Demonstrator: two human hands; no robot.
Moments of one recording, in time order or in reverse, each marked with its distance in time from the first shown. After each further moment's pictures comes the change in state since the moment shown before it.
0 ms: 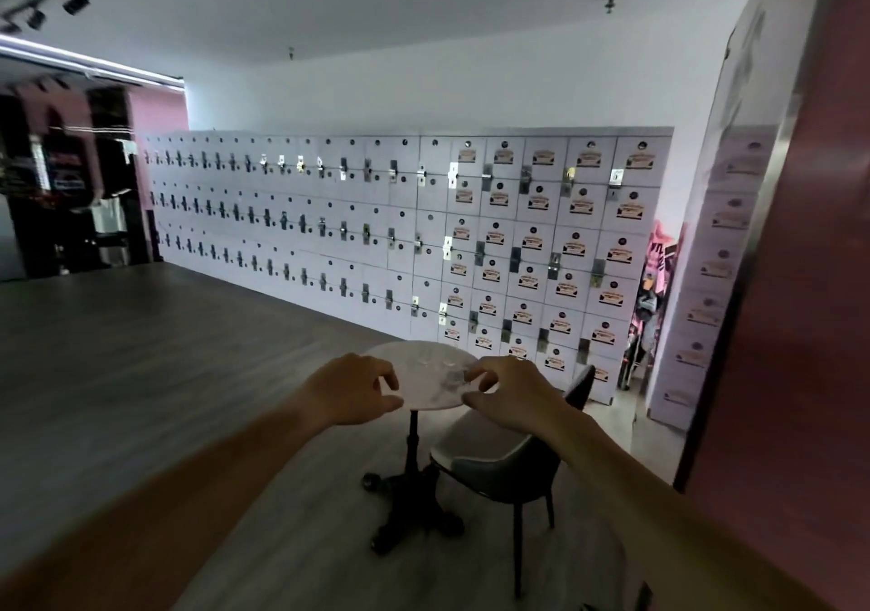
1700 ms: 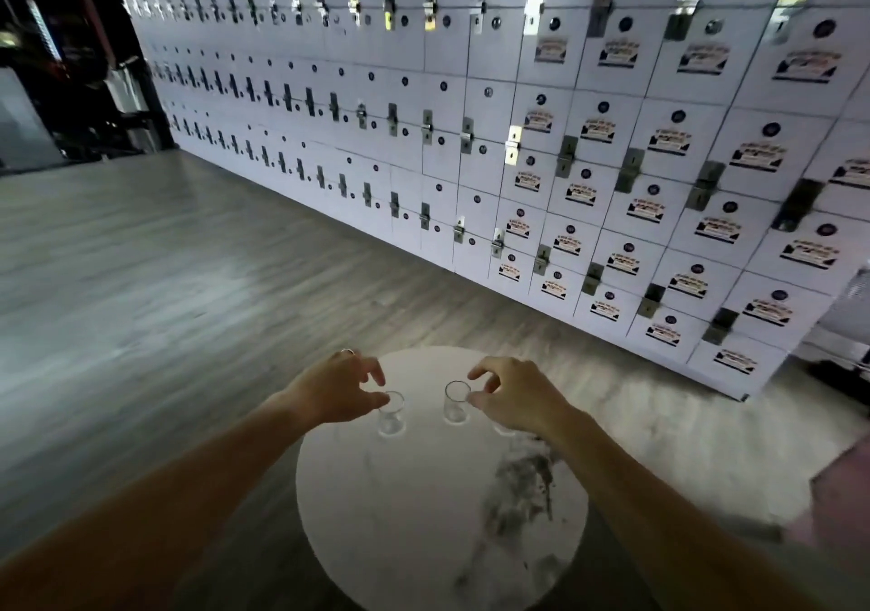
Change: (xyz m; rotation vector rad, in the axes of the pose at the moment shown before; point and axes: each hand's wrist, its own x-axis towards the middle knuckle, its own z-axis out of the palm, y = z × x) left_hand 0.776 -0.381 0.261 -0.011 -0.226 -0.239; right_hand 0.832 0.333 0.216 0.018 -0.324 0.130
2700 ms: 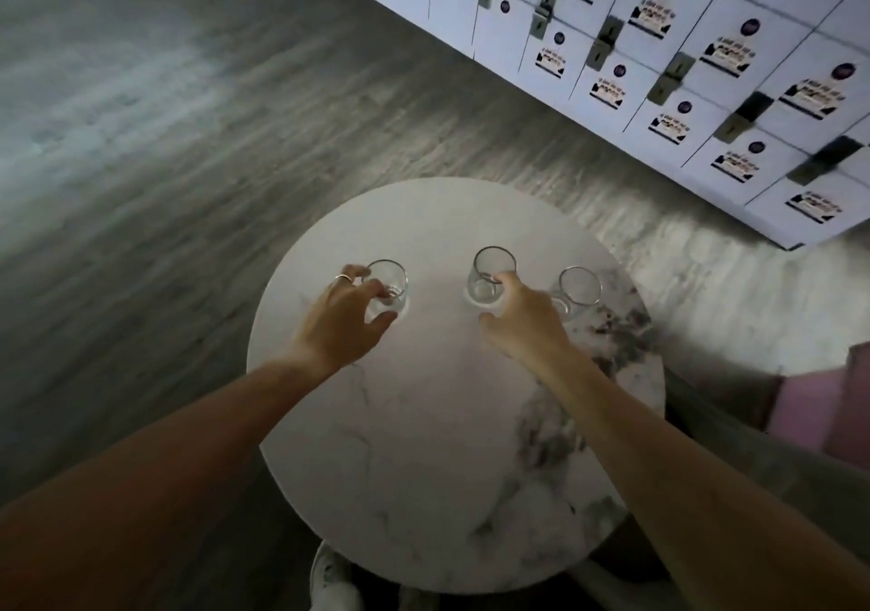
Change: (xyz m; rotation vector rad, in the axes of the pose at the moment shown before) left_hand 0.129 -0.097 0.226 -0.247 0.034 -0.139; right_hand 0.181 0.122 0.196 -0.052 -0.067 0.280
